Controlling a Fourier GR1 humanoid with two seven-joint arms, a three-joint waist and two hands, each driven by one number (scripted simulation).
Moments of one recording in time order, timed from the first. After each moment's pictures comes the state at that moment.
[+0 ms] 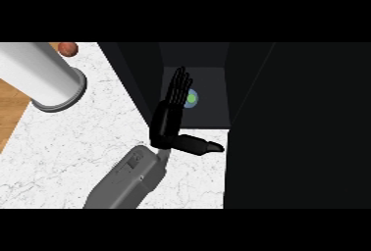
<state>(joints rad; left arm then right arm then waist) -0.56 0.02 -0.52 -1.06 0.62 0.30 -0.59 0.94 -0.09 0.17 -2.43 -0.17 0.41 -0.21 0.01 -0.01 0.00</state>
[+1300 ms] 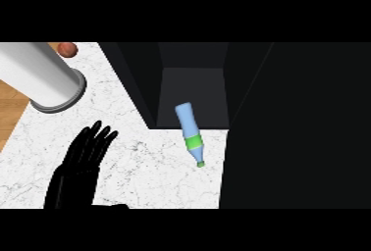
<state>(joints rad) 0.10 0.43 -0.46 -1.77 0.73 0.20 -0.53 1.00 -0.37 0.45 -2.50 -0.01 0.69 -0.27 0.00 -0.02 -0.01</state>
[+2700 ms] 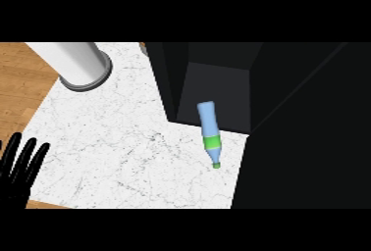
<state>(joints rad) 0.35 0.69 -0.21 -1.90 0.94 -0.12 -0.52 0.76 -0.35 0.60 -2.49 0.00 0.46 -0.09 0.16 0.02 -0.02</state>
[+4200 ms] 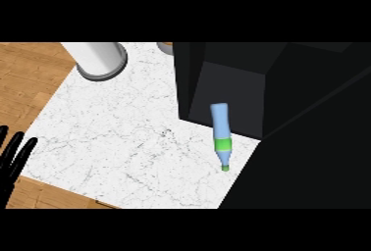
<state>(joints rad) 0.32 0.78 -0.15 -1.87 0.99 -0.23 -0.49 0.27 -0.43 0.58 -2.47 -0.03 0.57 0.12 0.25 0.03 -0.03</state>
